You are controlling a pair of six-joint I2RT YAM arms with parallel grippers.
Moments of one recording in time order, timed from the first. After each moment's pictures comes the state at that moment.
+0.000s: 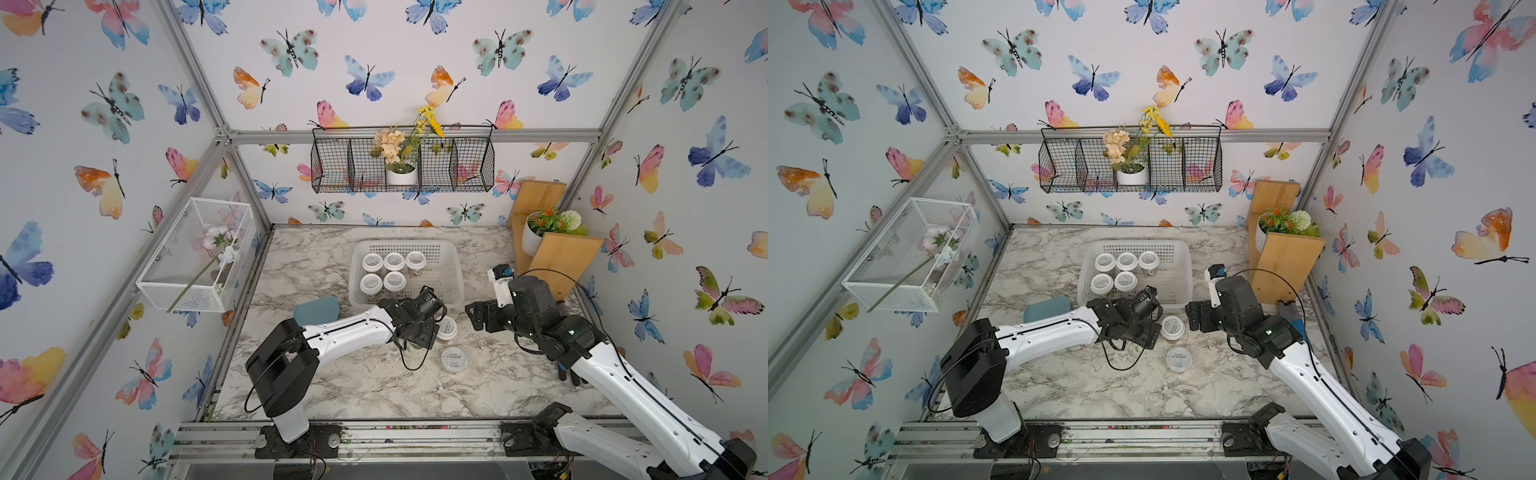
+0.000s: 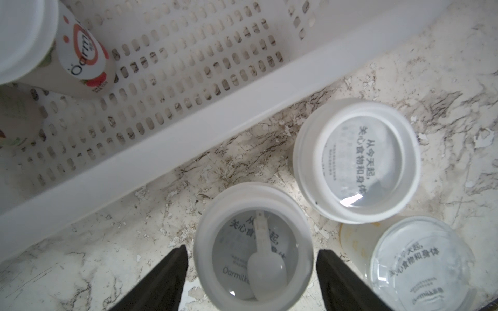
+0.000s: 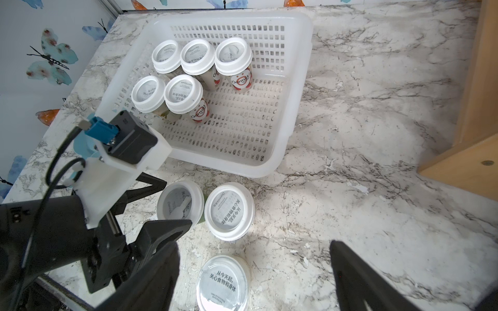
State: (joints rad) left arm -0.98 1.70 1.21 -0.62 -0.14 -0.45; right arm 0.58 0.97 0.92 -0.67 0.03 0.31
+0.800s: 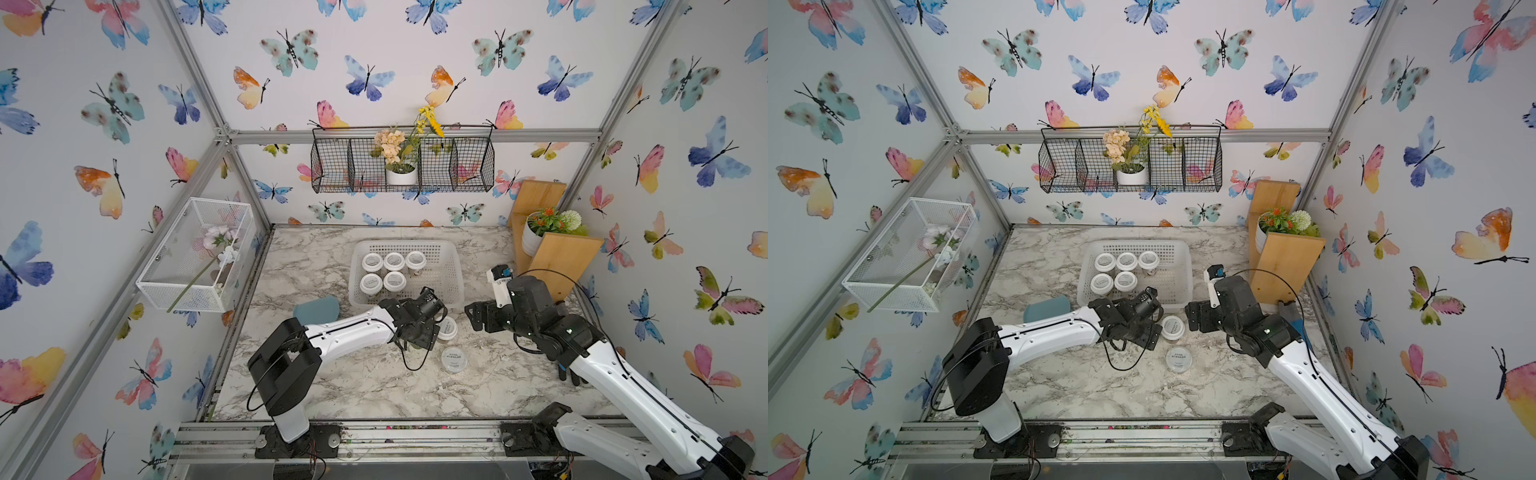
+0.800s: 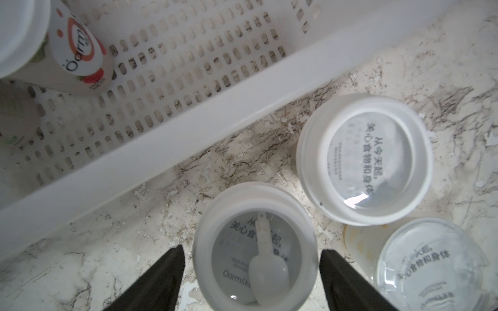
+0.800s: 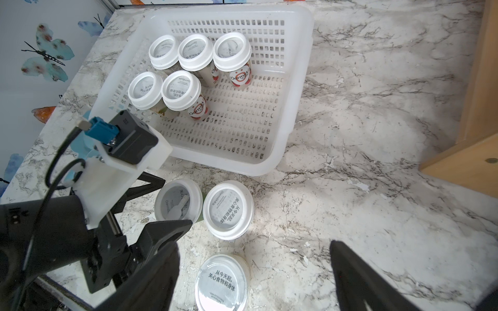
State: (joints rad) left arm -0.98 1.71 1.21 -0.62 -0.15 -0.45; right arm 0.58 0.98 0.91 -0.67 0.03 0.31
